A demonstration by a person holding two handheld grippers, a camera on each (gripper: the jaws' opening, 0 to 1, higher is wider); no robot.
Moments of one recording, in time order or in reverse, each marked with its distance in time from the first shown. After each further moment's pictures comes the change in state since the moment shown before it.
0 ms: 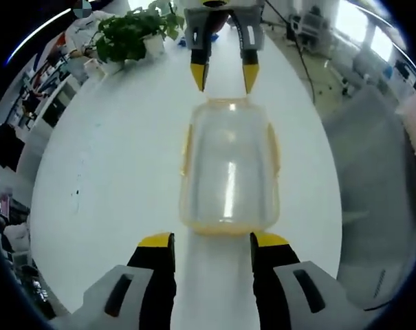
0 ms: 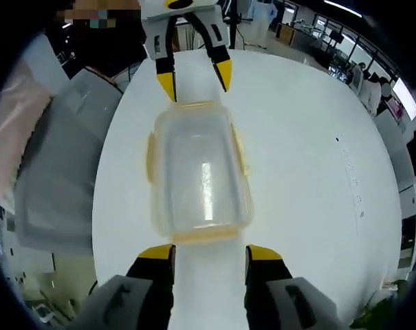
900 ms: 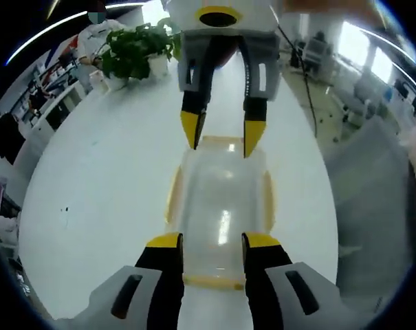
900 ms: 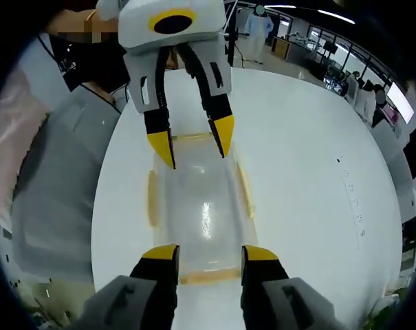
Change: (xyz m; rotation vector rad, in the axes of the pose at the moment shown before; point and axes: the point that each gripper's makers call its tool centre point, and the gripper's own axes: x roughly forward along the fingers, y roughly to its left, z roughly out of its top) left arm 0.028 -0.021 0.046 -0.040 -0.155 -0.026; right arm 0.017 0.006 0.039 -0.004 -0.101 -0.012
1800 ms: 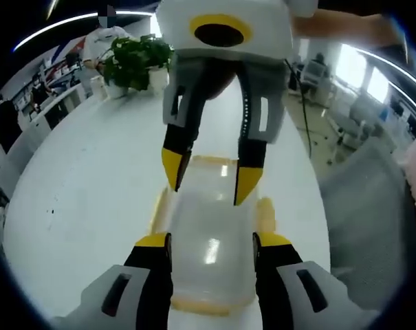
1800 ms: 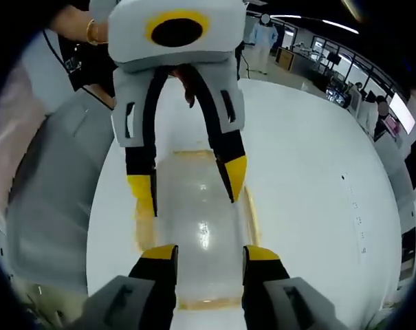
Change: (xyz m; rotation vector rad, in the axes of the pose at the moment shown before) left arm 0.011 -0.013 0.018 -0.068 -0.118 -0.043; right arm 0.016 0.003 0.026 -0.045 -0.063 -0.002
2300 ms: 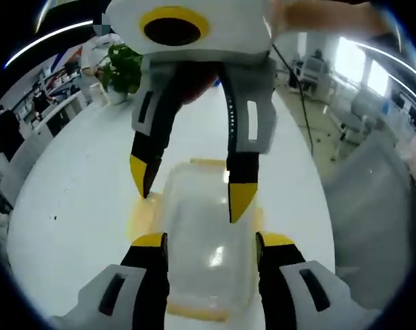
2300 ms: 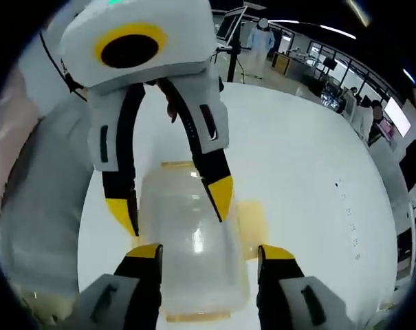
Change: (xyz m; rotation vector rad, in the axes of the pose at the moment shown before) left arm 0.003 -0.005 0.003 0.007 -0.023 -0.017; right arm 0.007 -0.017 0.011 0.039 -0.027 -0.031
